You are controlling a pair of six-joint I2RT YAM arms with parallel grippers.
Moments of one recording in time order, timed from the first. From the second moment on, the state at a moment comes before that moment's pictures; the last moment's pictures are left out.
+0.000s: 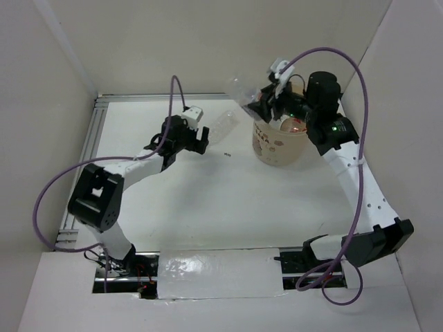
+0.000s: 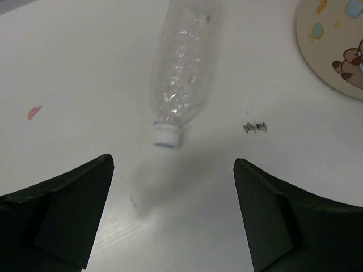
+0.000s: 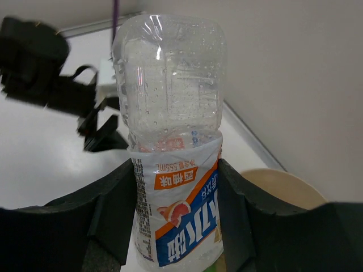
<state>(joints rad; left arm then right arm) -0.39 1.65 1.03 0.20 0.06 -0.02 0.32 1.33 1.55 -0.40 -0.57 -0.37</state>
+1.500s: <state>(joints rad) -0.73 1.63 1.47 0.20 -0.12 -0.01 -0.26 0.85 0.97 -0.54 -0.59 -0.14</state>
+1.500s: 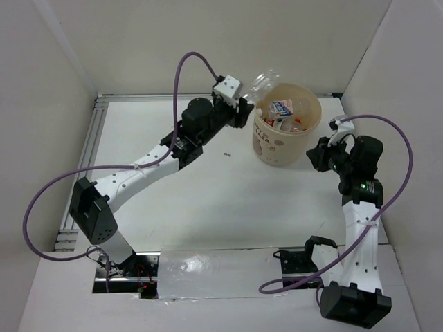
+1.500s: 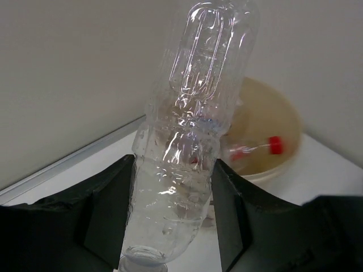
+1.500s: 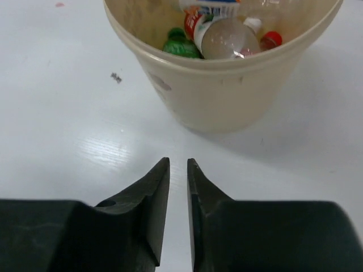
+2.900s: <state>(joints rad) -0.88 2.19 2.15 -0.01 -0.23 -0.13 -0.26 0.60 0.87 -0.64 -0.42 -0.21</state>
